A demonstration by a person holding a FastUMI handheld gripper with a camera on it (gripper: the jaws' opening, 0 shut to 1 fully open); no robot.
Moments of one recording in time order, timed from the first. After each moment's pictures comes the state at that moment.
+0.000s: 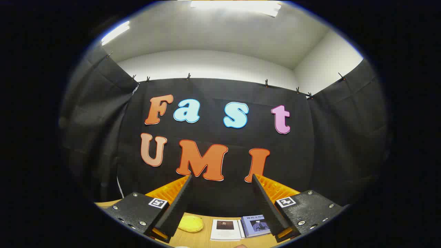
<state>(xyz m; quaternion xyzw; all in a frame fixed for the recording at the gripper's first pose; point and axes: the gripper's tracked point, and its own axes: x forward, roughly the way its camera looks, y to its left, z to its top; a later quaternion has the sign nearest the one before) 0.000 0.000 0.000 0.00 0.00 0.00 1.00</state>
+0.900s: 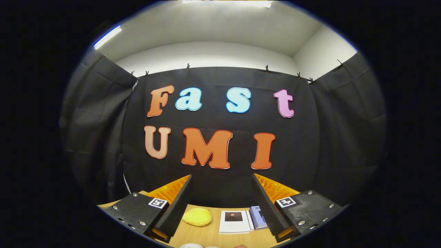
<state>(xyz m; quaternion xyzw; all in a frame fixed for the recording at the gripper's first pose) 0.000 0.019 -0.054 0.03 0.07 0.02 1.00</state>
